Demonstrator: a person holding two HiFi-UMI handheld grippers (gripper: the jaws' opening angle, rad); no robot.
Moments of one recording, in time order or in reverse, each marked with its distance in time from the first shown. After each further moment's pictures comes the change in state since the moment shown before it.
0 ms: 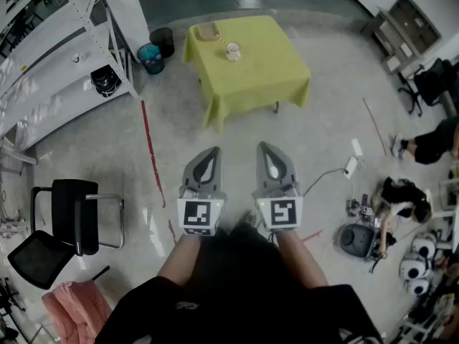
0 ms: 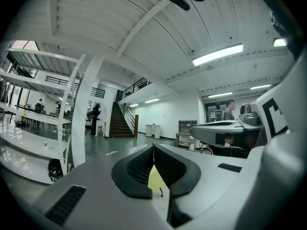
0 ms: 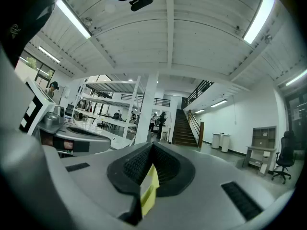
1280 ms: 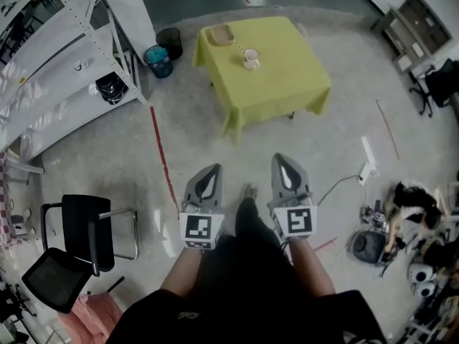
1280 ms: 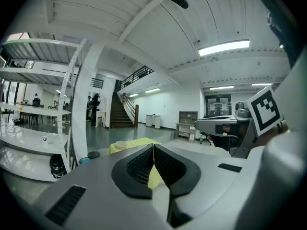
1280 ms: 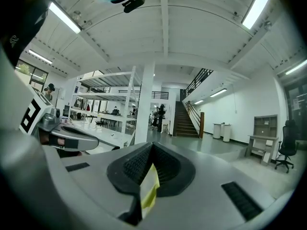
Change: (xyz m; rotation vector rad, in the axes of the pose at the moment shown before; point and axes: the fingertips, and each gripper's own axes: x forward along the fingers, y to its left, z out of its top) left arm 0.047 0.112 -0.051 0.006 0.126 -0.027; right arm 0.110 0.011 -0.042 0.055 0.062 0.002
